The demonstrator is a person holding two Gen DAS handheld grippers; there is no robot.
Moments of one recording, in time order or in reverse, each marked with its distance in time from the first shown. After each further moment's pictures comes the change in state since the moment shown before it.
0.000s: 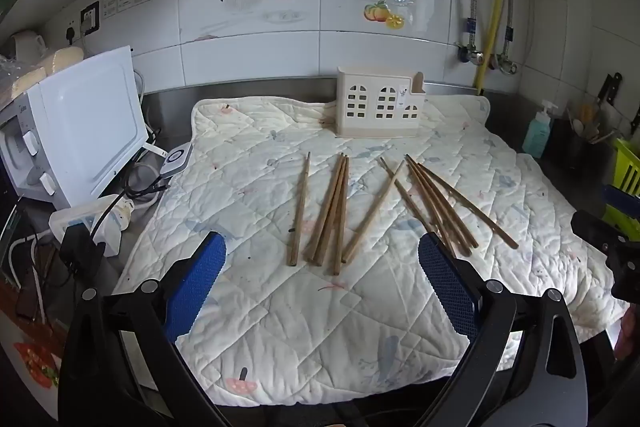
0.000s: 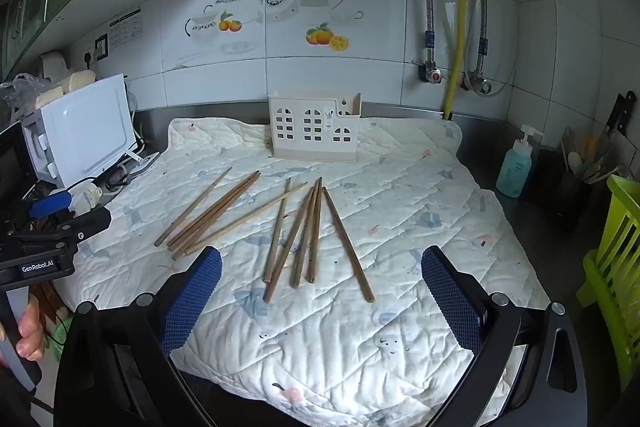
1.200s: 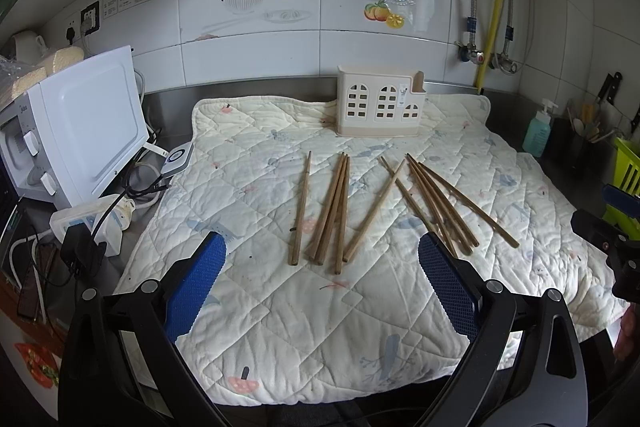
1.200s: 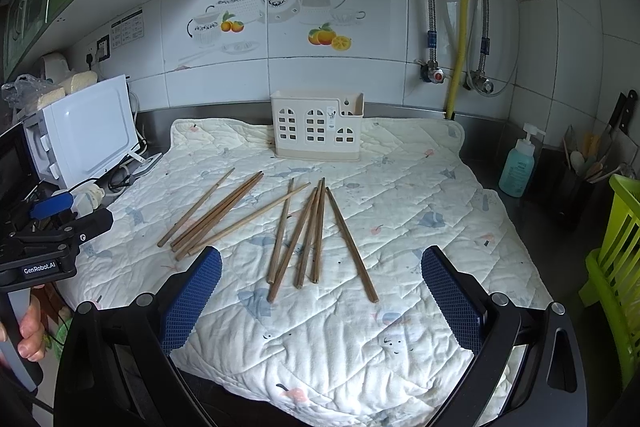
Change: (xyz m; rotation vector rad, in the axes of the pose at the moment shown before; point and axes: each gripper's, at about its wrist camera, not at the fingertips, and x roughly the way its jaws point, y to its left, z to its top) left arm -0.002 0.003 -0.002 0.004 0.001 -0.001; right arm 0.002 -0.004 -0.002 -0.006 -0.003 0.002
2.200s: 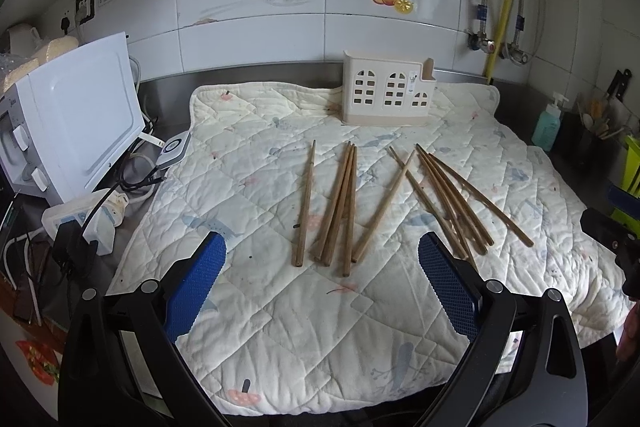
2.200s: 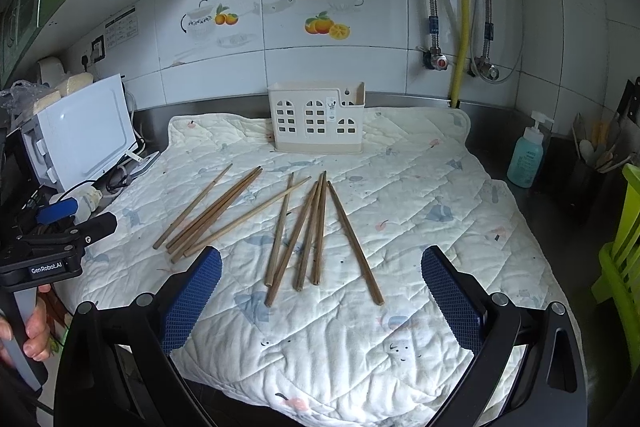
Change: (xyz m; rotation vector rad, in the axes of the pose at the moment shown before) left arm 0.033 0.005 0.003 -0.006 0.054 0.010; right arm 0.024 -0.002 0.003 0.032 0.033 0.025
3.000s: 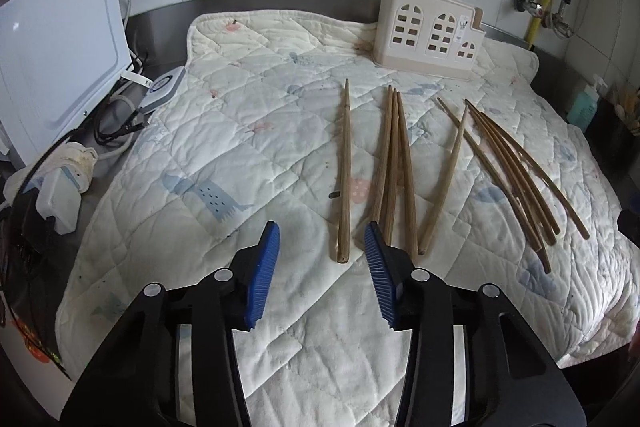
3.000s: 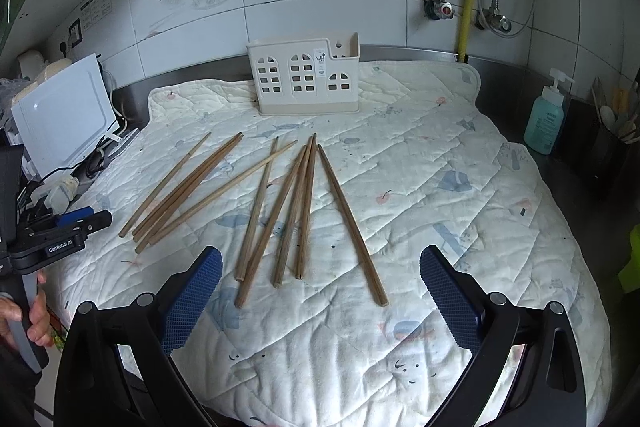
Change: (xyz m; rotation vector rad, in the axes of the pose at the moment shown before) left arm 0.100 0.039 -0.013 -0.059 0.183 -0.007; right arm 0.071 -0.022 -0.008 0.045 0.129 -0.001
